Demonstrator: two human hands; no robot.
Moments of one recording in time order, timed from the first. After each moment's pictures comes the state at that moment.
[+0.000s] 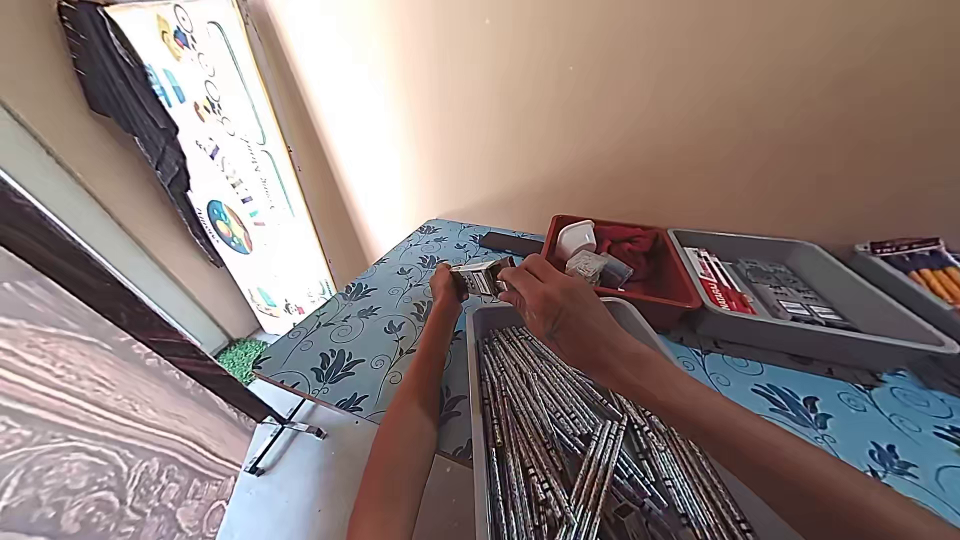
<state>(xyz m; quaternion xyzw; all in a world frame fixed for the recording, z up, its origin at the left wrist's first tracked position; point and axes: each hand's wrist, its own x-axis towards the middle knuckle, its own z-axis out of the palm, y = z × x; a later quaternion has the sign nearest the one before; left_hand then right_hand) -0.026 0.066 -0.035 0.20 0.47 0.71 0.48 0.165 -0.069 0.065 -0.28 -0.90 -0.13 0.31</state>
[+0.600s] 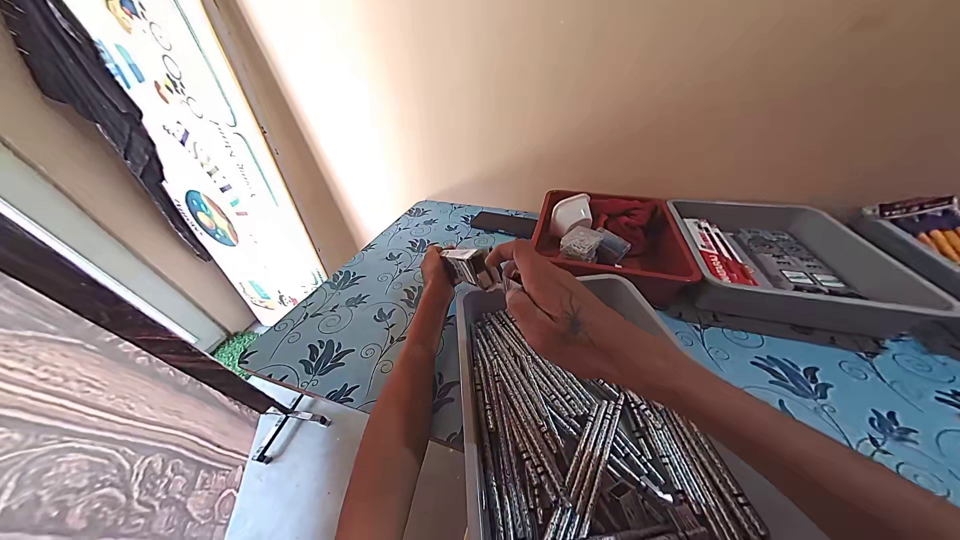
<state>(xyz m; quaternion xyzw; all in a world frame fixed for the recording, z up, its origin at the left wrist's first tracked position) -0.022 0.059 -0.032 0.22 0.48 0.71 0.47 0.172 -0.106 0.082 -0.34 -0.88 0.19 0.27</state>
